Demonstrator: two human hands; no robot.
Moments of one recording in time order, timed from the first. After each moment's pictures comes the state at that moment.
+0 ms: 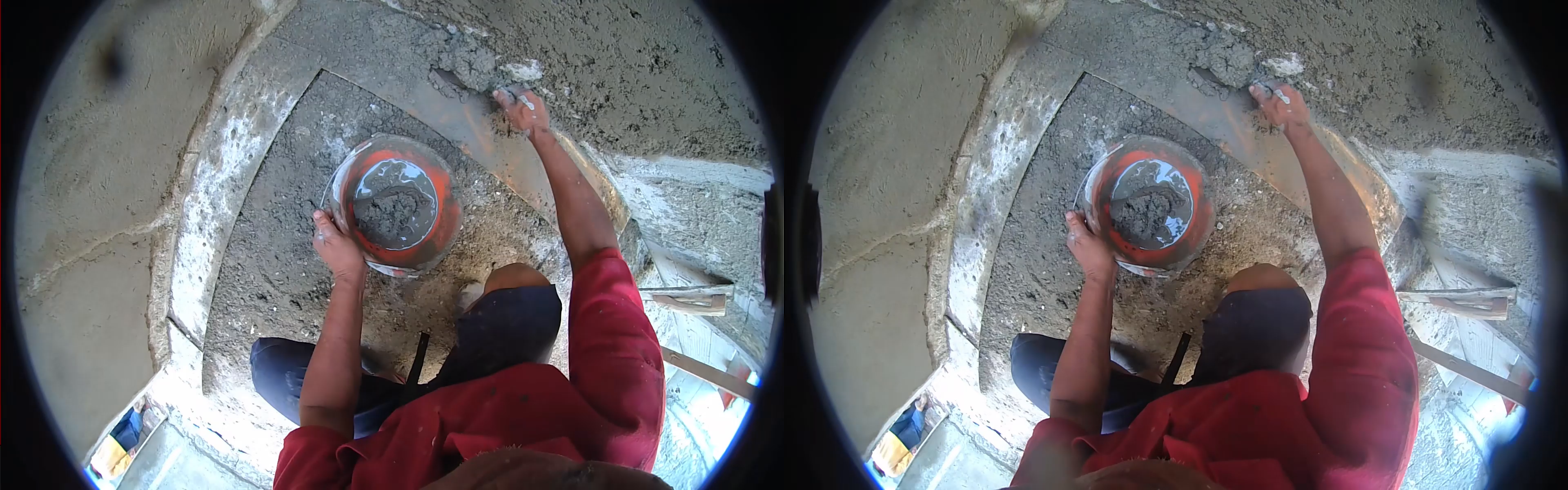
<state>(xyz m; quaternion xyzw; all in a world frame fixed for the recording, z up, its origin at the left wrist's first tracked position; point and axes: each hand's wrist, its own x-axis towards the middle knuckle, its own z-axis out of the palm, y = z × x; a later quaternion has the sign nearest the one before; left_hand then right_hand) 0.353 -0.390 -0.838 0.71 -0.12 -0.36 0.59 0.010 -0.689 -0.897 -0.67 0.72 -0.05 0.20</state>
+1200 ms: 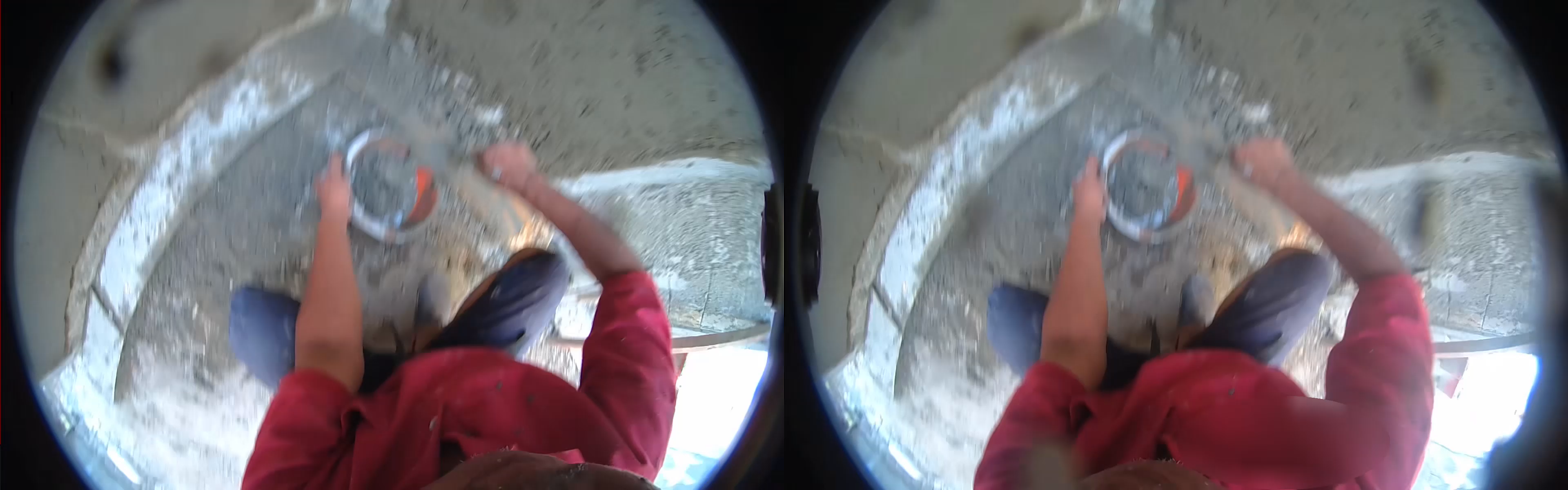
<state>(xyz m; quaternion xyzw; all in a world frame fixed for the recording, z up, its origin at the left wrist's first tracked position) 0.406 -0.388 -0.904 0.75 -0.38 -0.31 0.43 0.130 -0.505 -0.646 -0.85 0.42 0.31 -0.06</state>
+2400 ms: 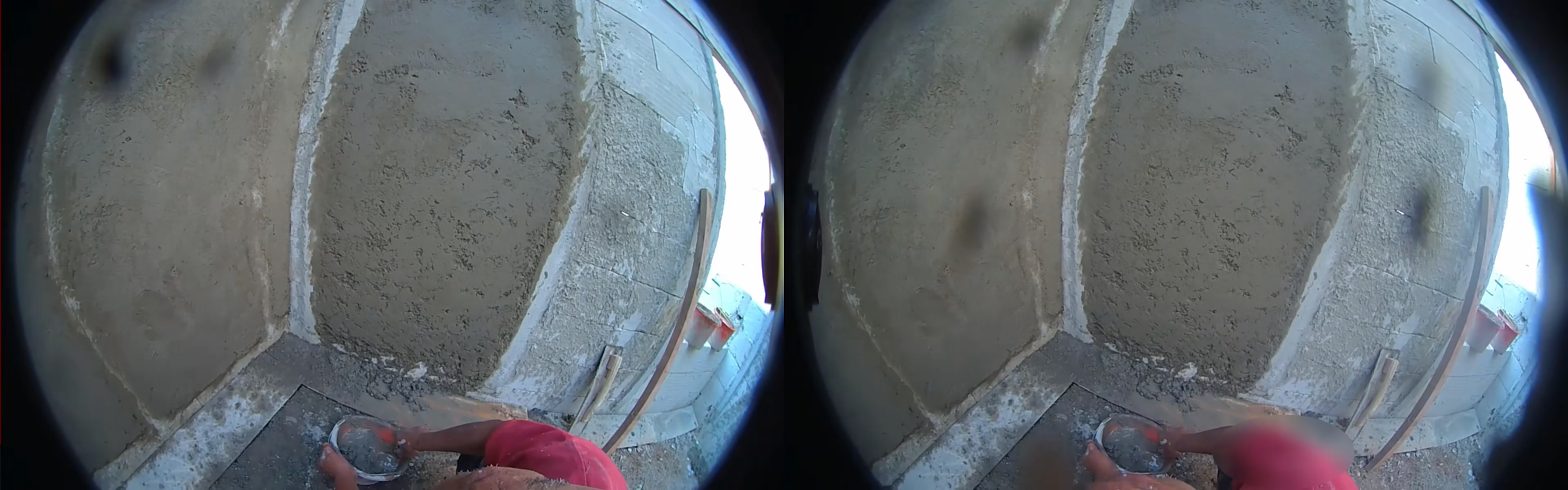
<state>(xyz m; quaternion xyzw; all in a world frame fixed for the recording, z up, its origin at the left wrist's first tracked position) 0.374 -0.381 -0.844 0.70 -0.06 -0.42 0.58 0.160 -0.433 -0.722 -0.87 0.43 0.15 0.19</state>
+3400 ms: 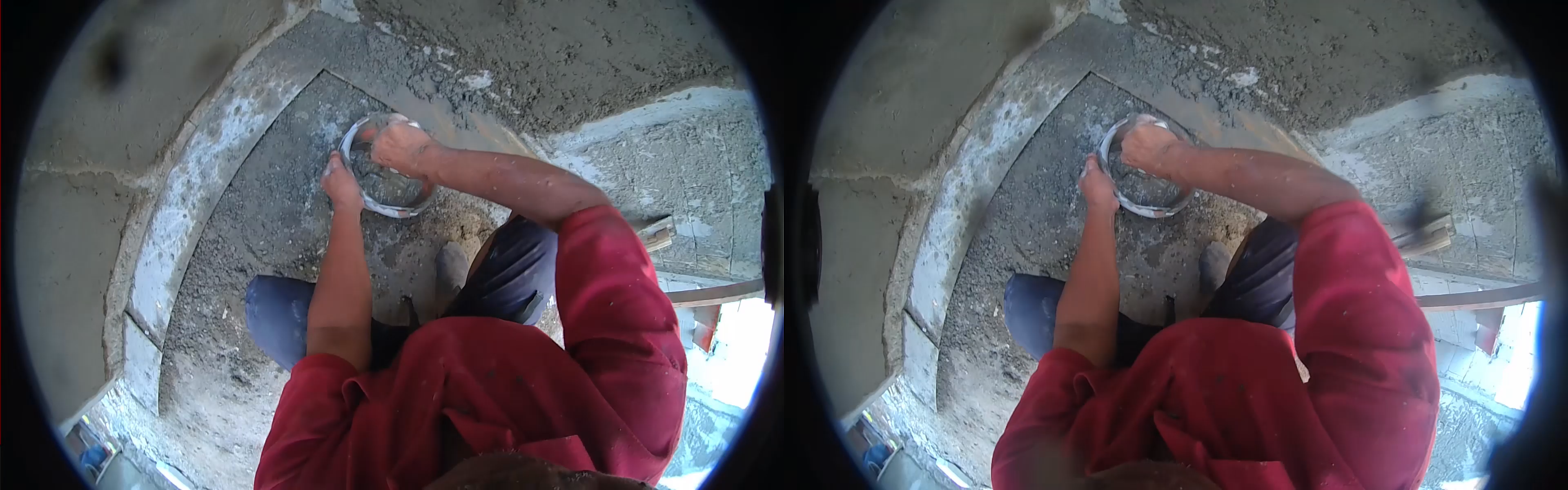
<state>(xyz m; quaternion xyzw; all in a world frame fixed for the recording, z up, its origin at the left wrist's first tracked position) 0.374 -0.384 -0.844 0.61 -0.02 -0.47 0.63 0.252 -0.451 -0.683 -0.94 0.14 0.26 -0.19</state>
